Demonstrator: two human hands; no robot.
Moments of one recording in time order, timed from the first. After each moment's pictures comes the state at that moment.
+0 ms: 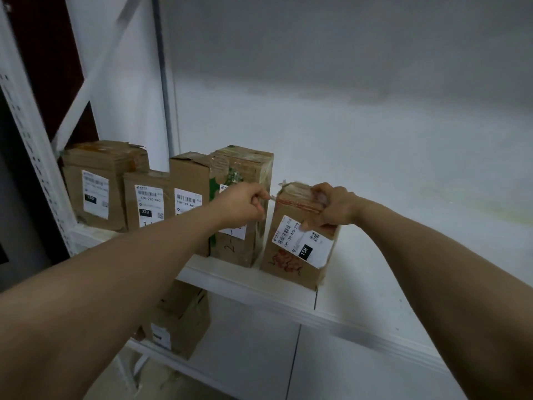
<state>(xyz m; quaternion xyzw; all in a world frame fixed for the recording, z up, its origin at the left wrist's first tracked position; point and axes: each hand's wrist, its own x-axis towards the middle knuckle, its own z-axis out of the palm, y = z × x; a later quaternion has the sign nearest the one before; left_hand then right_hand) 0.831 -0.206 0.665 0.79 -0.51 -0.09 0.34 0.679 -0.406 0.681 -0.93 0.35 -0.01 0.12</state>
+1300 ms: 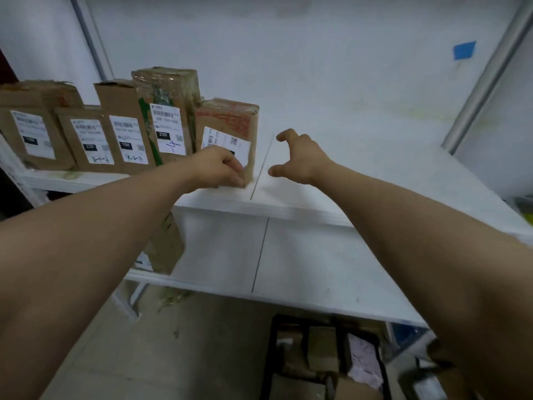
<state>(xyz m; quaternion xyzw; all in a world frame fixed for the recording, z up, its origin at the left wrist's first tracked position) 0.668 -0.175 0.622 0.79 -0.47 -0.23 0.31 0.500 -0.319 0.626 -0.91 0.34 -0.15 0.18</state>
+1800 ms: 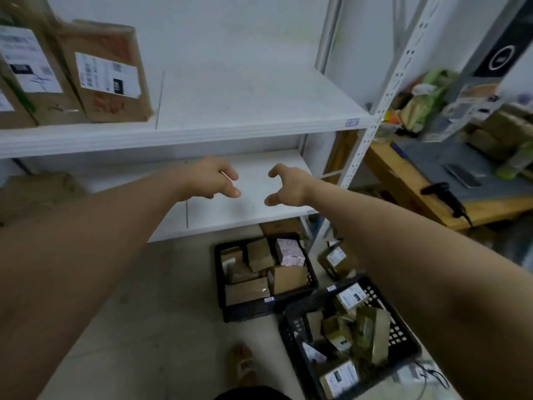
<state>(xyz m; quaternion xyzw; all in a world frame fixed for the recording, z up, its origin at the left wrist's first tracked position) 0.470 -0.104 0.538 0.68 -0.58 -0.40 0.19 0.254 -0.160 0.530 -0.81 0.53 0.00 0.26</state>
